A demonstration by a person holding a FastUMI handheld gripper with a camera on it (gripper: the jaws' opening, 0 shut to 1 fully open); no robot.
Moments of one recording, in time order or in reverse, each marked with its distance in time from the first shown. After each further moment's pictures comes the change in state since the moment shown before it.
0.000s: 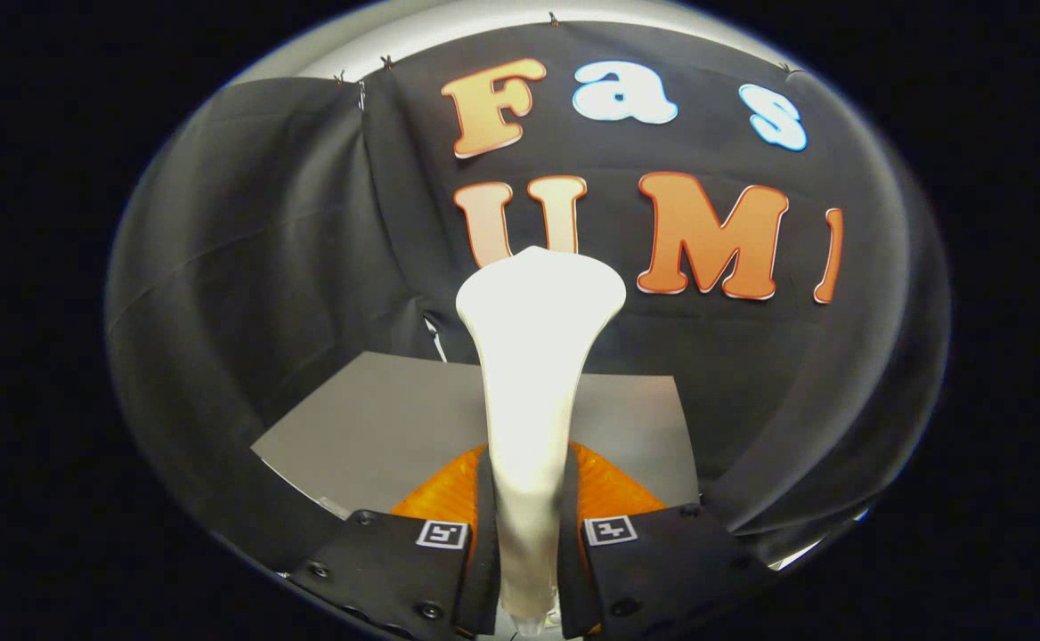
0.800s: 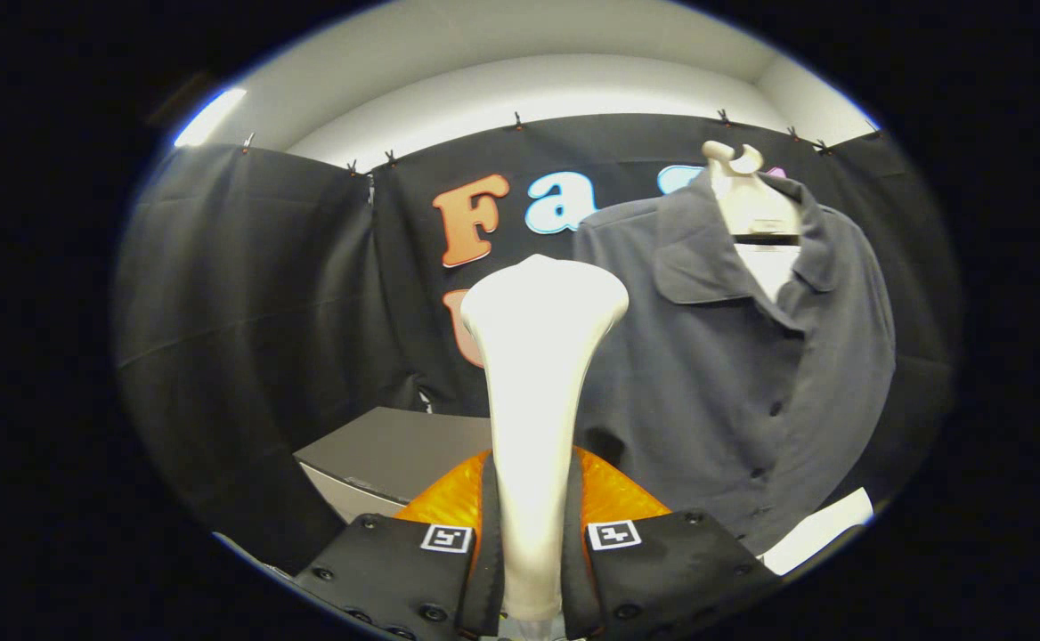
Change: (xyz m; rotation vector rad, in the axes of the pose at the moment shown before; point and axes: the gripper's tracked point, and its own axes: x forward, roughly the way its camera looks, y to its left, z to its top) arm -0.221 -0.115 0.023 0.016 -0.268 -0.095
